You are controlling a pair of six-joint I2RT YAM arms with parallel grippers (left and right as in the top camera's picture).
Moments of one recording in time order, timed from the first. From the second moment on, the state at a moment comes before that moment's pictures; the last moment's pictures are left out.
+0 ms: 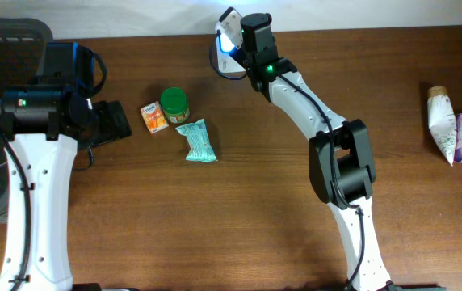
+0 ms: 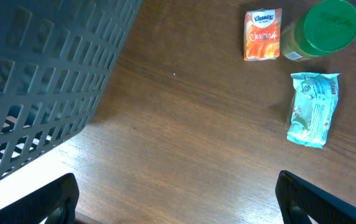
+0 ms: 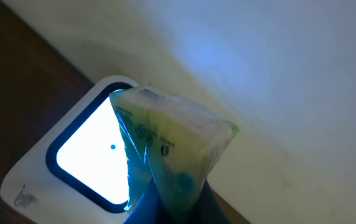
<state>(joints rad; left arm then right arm) -0.02 1.56 1.82 -1.50 -0.22 -0.36 0.38 2.46 2.09 -0.07 0.19 -0.57</state>
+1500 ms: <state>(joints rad) -0.02 1.56 1.82 -1.50 -0.22 -0.36 0.73 2.28 1.95 -0.78 -0.20 0.16</state>
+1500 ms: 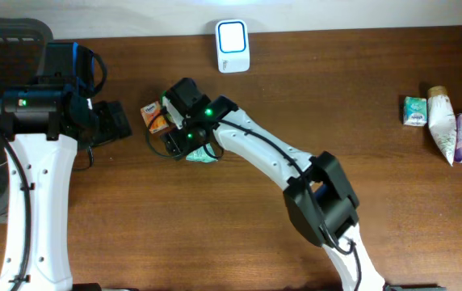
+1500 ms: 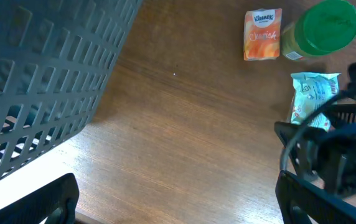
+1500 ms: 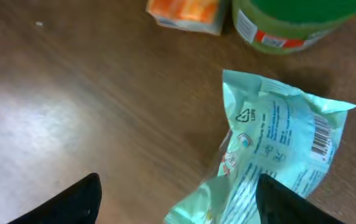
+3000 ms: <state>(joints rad) -0.02 1.56 1.82 -1.50 -0.22 -0.36 0.44 2.35 2.21 -1.65 -0.08 -0.02</state>
